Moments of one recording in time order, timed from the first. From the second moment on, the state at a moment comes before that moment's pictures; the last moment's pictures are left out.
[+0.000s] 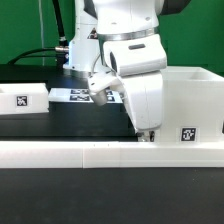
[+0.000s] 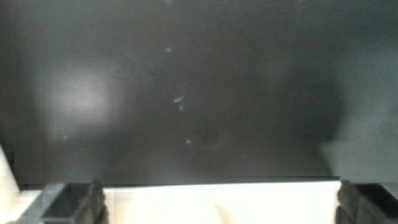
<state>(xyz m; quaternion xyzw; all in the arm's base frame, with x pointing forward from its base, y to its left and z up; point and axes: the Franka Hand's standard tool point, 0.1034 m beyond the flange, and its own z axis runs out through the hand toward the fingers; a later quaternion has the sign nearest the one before) 0.586 0.032 0.014 -0.70 -0.71 -0.05 0.07</state>
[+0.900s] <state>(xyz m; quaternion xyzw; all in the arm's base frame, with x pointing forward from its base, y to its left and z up) 0.545 -0.078 0.056 -0.70 -0.72 -0.06 0.01</state>
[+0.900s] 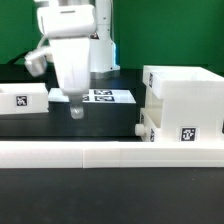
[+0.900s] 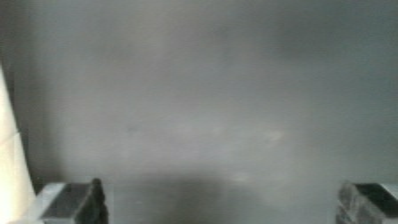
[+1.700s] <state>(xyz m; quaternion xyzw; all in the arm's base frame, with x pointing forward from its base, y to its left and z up) 0.533 -0.083 0.053 -0.80 -0.60 -0.06 0.02</state>
